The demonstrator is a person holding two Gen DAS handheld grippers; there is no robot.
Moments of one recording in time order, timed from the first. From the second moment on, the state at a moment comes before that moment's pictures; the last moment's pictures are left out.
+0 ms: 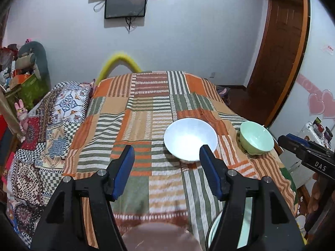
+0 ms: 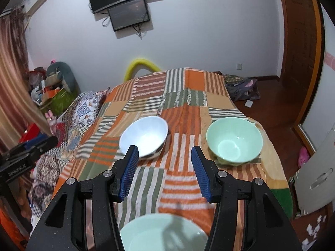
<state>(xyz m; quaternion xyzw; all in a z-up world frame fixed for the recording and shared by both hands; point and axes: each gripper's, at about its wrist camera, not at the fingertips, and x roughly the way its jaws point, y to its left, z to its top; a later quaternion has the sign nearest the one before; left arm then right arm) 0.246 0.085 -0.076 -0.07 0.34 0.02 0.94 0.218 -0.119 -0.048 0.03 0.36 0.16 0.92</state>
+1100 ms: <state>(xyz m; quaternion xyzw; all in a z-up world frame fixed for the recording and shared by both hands) 0.388 0.114 -0.220 -0.09 0.45 0.00 0.89 0.343 -0.050 -0.166 -0.04 0.48 0.18 0.86</state>
